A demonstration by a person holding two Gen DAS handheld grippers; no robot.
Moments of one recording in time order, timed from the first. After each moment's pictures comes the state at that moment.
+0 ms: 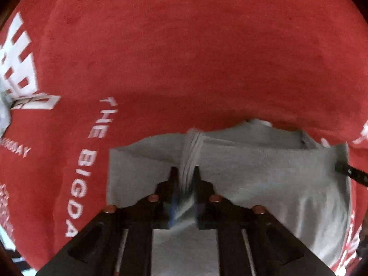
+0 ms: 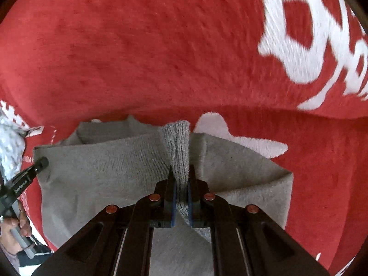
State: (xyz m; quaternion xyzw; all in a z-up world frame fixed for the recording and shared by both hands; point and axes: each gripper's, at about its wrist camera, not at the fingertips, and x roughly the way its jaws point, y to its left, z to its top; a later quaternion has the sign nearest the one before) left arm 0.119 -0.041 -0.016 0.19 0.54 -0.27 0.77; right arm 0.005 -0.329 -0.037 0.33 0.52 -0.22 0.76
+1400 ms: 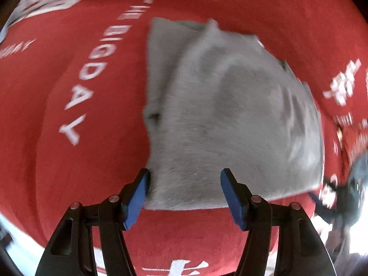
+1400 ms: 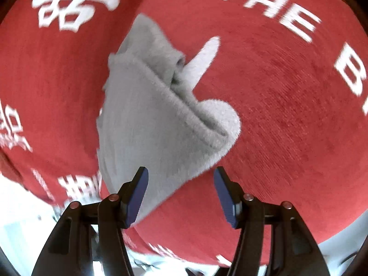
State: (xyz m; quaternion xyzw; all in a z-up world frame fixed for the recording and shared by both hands) left arm 0.052 0.107 -0.032 0.13 0.69 -0.34 0.63; right arm -0.232 -0.196 -0.069 0.71 0.31 -0.27 0.57
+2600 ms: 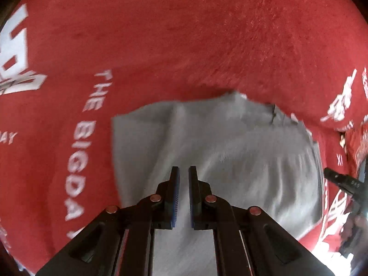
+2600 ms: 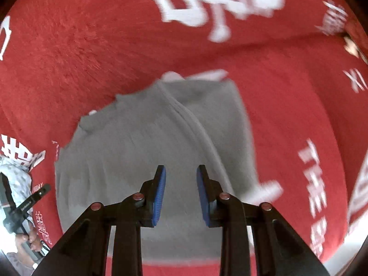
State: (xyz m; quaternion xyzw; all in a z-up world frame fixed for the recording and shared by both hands) left arm 0.121 -0.007 -0.010 0.16 0.60 -0.37 0.69; right arm -0.082 -0.282 -0.004 0.42 0.47 -0.32 0.71
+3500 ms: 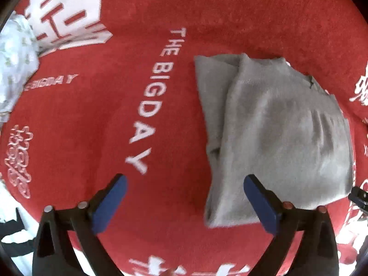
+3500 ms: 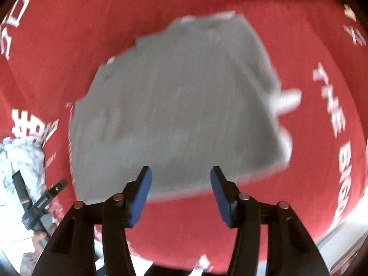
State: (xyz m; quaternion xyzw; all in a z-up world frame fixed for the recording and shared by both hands) left arm 0.093 0.117 0.007 0.21 0.61 -0.26 0.71; right arm -0.129 -0.163 0.009 0.49 0.51 -0.26 0.66
